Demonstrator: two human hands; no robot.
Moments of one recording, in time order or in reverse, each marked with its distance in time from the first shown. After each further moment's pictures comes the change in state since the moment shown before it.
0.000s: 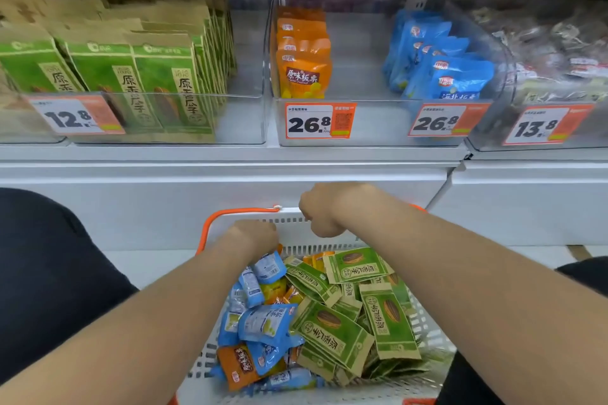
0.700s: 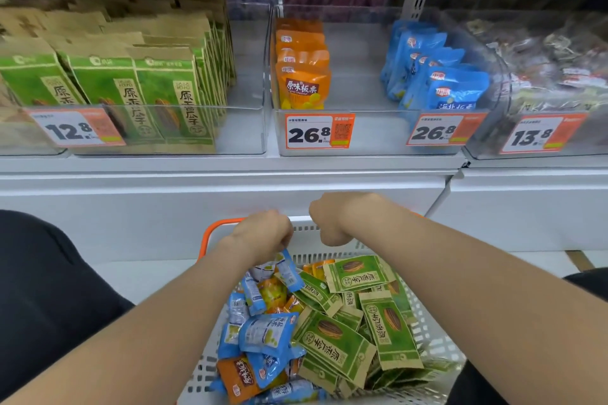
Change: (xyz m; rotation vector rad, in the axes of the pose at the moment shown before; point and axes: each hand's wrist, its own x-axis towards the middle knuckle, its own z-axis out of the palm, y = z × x) left_hand -0.007 -0.004 -0.026 -0.339 0.266 -0.050; right_hand -0.003 0.009 0.002 -0.011 -0.035 0.014
